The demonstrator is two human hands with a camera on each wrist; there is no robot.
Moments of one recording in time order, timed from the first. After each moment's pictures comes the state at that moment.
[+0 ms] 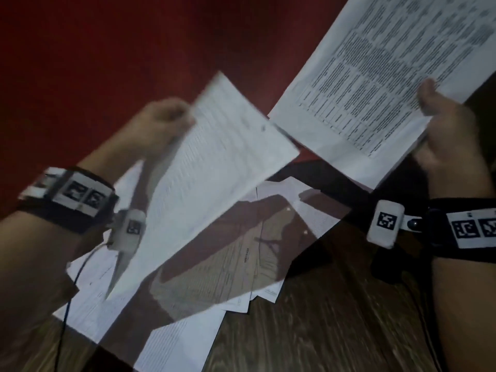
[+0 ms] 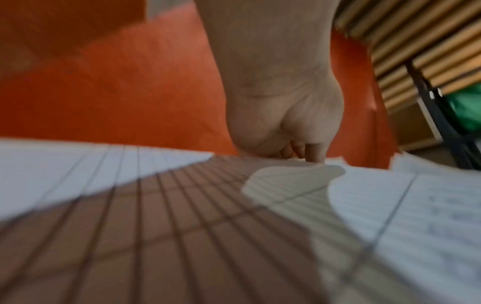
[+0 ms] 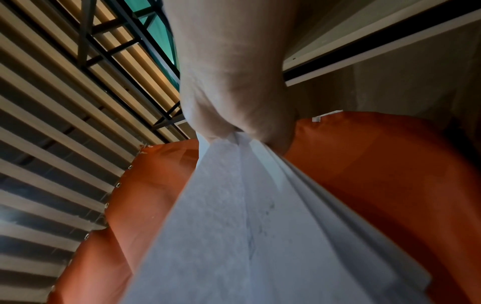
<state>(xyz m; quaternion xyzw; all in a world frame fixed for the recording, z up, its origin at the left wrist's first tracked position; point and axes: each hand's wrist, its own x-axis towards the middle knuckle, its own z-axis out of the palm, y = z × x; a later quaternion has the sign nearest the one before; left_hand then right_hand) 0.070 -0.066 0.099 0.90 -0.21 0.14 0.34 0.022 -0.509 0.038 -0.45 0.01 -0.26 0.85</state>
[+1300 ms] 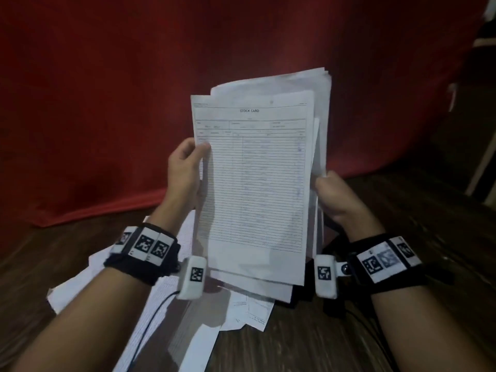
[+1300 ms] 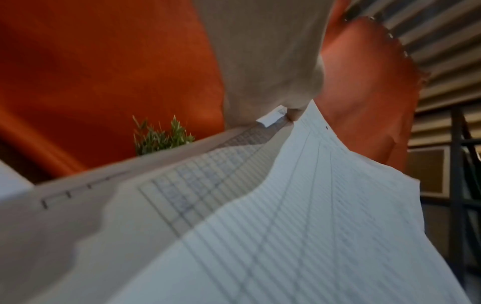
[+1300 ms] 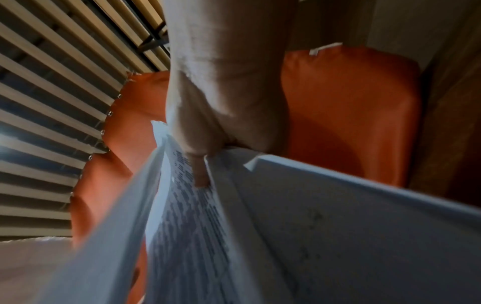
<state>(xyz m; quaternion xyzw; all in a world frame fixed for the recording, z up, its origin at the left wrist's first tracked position) 0.066 -0.149 0.044 0.68 -0.09 0.22 0.69 0.048 -0.423 -0.011 -0.68 -0.04 -0.07 0.73</state>
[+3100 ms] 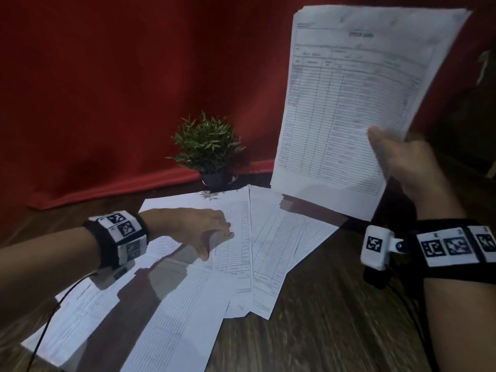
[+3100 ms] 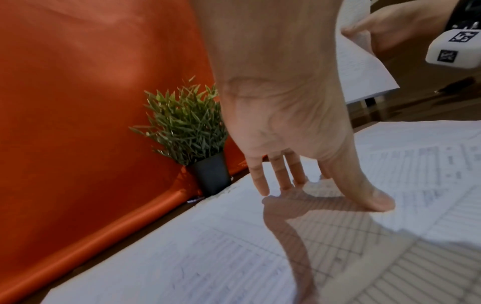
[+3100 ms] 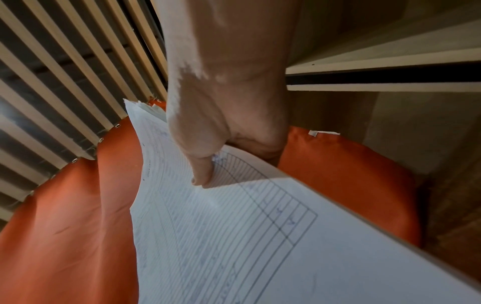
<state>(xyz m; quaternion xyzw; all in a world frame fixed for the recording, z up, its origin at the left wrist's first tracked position) 0.094 -0.074 -0.060 0.90 -0.35 -0.26 -0.08 0.031 -0.496 0.006 -0.72 0.09 -0.21 0.65</state>
